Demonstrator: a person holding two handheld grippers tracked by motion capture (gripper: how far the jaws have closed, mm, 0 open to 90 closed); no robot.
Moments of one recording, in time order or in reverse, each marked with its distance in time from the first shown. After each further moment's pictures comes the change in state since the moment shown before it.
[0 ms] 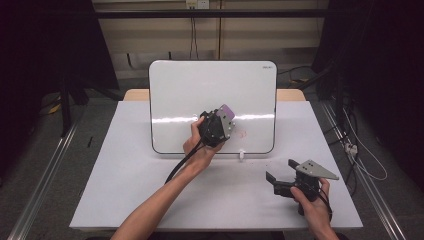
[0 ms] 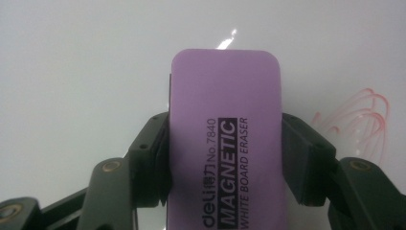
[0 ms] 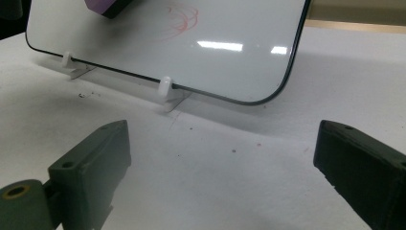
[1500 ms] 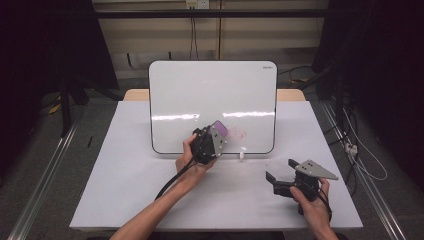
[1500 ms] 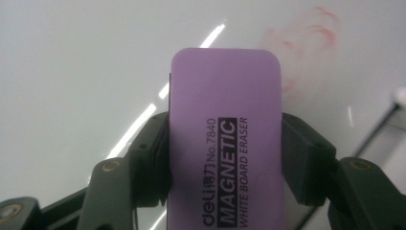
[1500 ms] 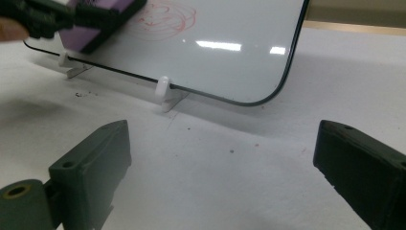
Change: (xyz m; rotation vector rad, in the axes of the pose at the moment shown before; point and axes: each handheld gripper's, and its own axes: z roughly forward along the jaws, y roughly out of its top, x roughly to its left) left arm -0.027 -0.043 -0.022 0.025 -0.051 0.041; right arm 0.001 0.000 0.001 0.001 -0.011 -0.013
